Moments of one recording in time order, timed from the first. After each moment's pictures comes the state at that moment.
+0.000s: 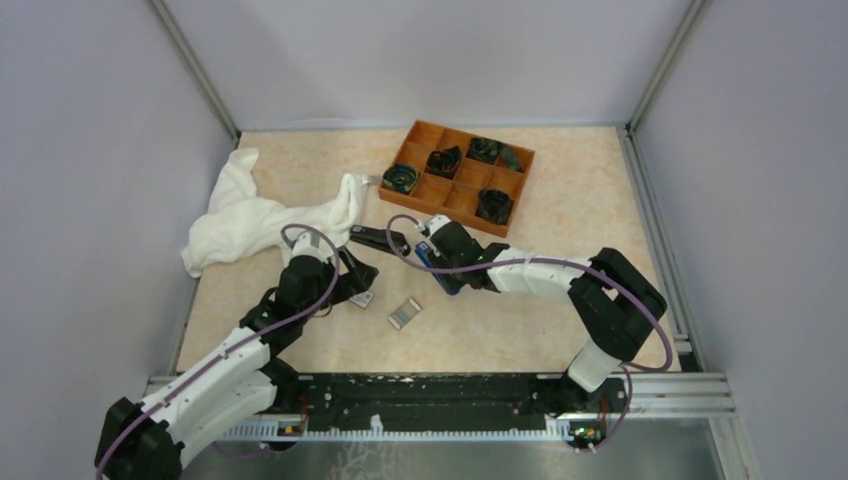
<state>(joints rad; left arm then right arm) -0.56 0.77 0.34 -0.06 -0.14 -0.82 0.85 1.63 0.91 -0.21 0.16 0.15</state>
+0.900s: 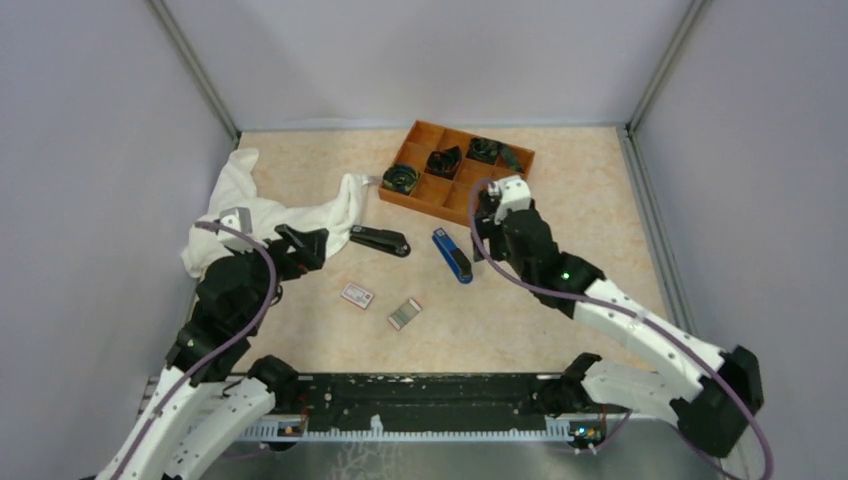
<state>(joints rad) -0.54 0.49 0.73 -0.41 -0.36 -0.57 0.74 1.10 0.84 -0.24 0.34 0.18</state>
